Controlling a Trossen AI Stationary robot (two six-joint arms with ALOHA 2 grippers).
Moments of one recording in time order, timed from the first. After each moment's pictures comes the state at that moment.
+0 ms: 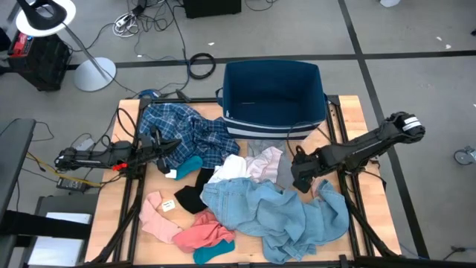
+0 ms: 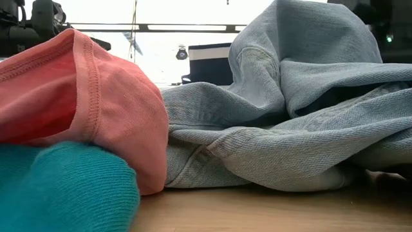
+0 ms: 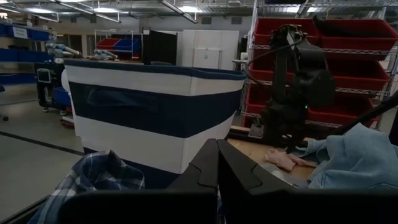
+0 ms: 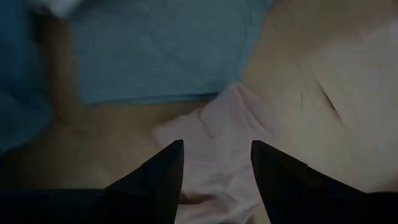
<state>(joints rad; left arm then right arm) -0.08 0.00 0.05 0.12 -0.42 -0.03 0.28 1.27 0.73 -0.95 0.17 0.93</state>
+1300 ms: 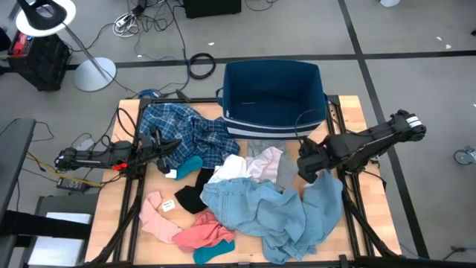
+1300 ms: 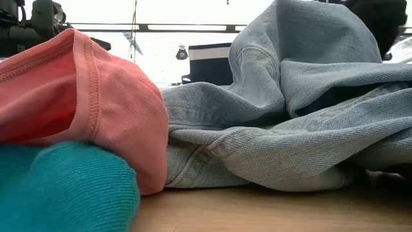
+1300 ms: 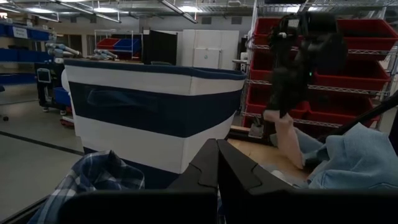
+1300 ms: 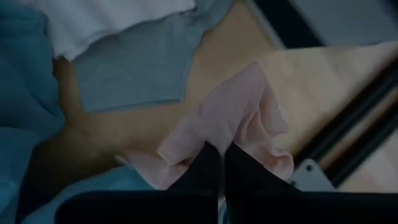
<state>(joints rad) -0.08 0.00 0.05 0.12 -0.42 -0.03 0.30 1.24 1.11 -1.45 0.30 1.00</state>
